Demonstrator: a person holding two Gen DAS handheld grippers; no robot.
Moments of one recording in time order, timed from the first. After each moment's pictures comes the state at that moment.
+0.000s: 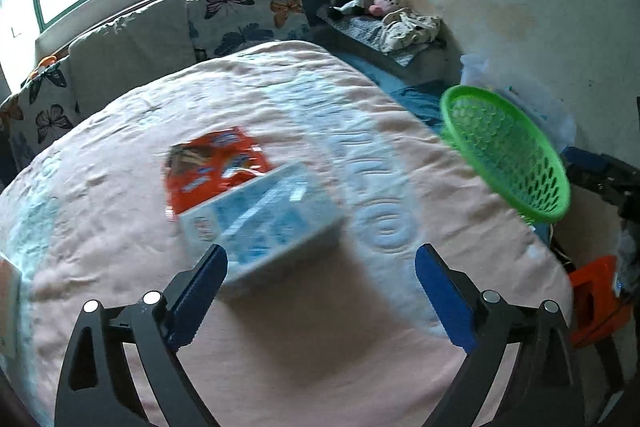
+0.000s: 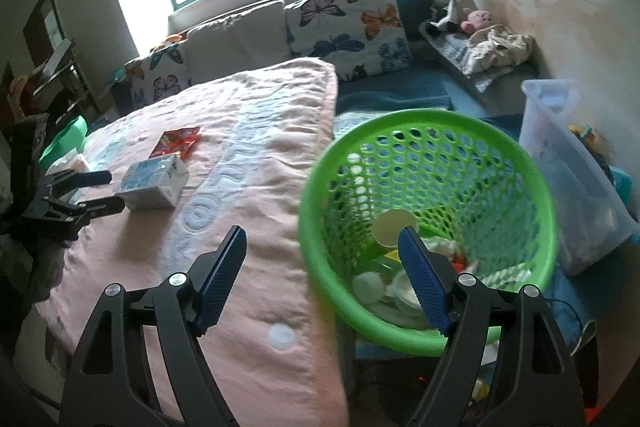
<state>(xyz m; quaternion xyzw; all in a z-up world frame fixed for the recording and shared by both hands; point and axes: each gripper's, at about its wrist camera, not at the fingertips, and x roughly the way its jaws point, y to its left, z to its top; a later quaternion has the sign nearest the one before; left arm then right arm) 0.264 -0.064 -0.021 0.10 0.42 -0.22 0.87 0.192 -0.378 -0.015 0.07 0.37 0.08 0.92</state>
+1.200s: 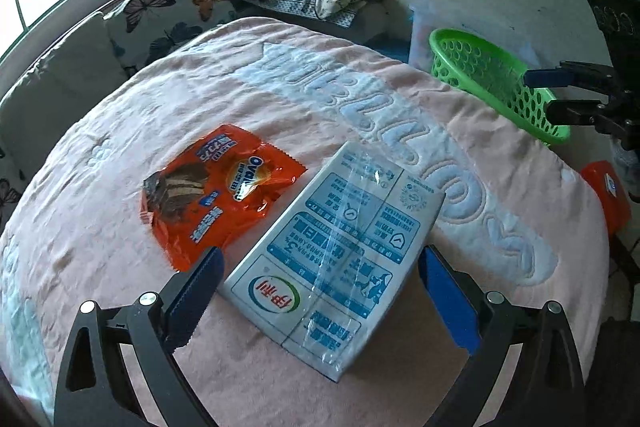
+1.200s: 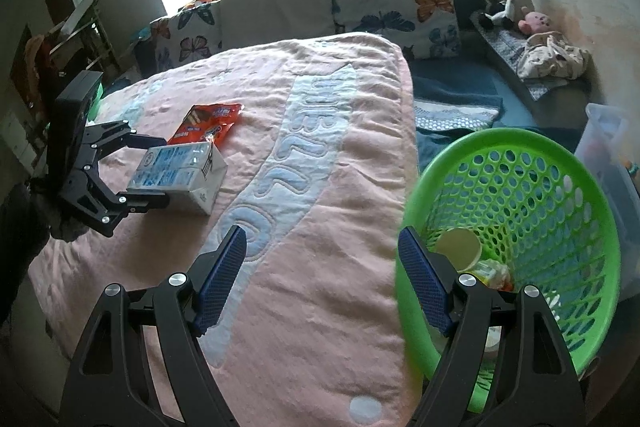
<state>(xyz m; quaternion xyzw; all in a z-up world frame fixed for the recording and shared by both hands) 0.336 -0.042 -0.061 0.19 0.43 -0.36 0.81 0.261 -0.302 -0.026 0.03 0.41 0.14 0.90</state>
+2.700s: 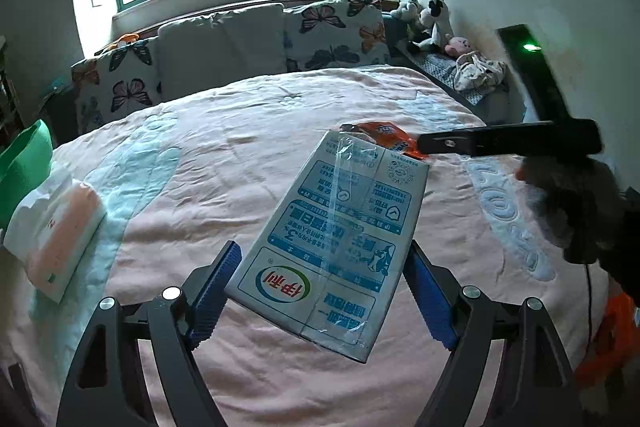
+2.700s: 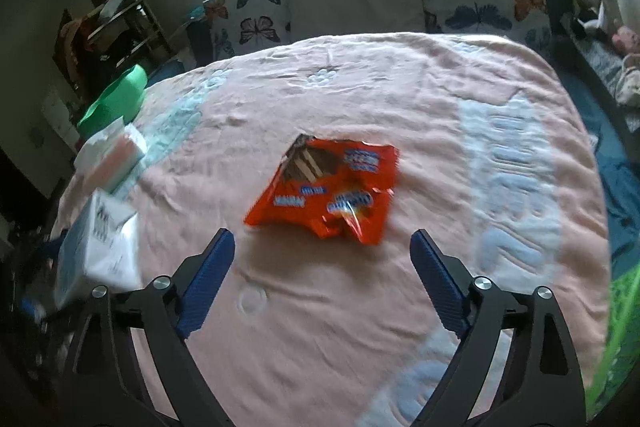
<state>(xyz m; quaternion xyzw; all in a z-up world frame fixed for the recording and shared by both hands) 0.224 0.092 -0.008 0.05 0.38 -0.12 0.92 0.373 -0.139 -0.040 0.04 0.43 0.25 0.87</state>
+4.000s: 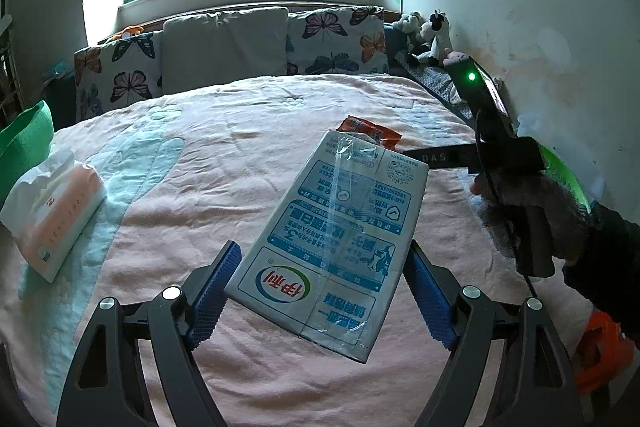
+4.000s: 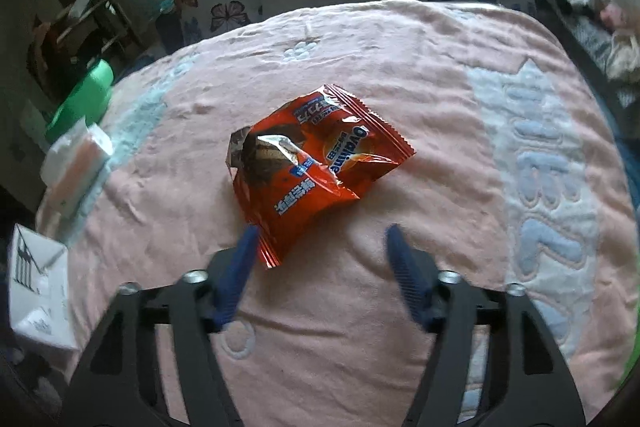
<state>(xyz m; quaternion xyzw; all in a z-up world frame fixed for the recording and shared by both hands) 0.210 0.102 -0.007 0.02 0.37 -0.13 0.92 0.395 -0.117 -0.071 0.06 0.47 0.20 0.86</state>
